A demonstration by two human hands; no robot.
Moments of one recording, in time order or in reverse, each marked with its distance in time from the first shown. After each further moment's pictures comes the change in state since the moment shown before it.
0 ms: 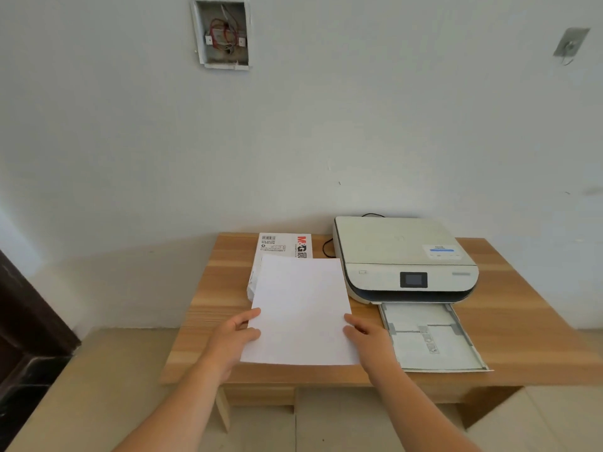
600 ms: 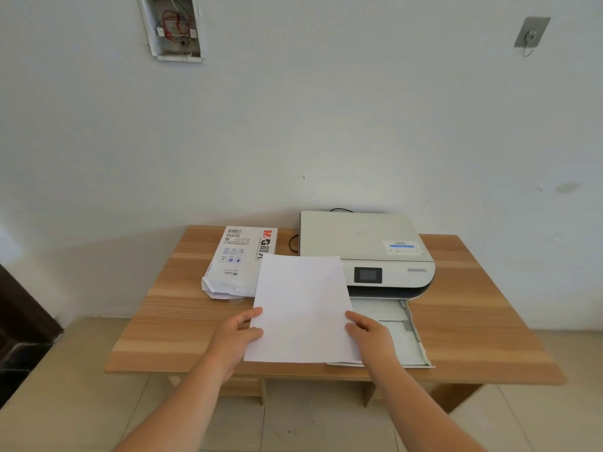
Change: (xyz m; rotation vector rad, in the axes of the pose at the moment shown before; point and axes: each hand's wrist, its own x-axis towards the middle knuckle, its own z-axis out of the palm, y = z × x) left_hand -0.023 -0.008 0.164 -0.023 0.028 -0.017; right_hand 0.041 0.037 -0.151 -0.016 0.014 -0.015
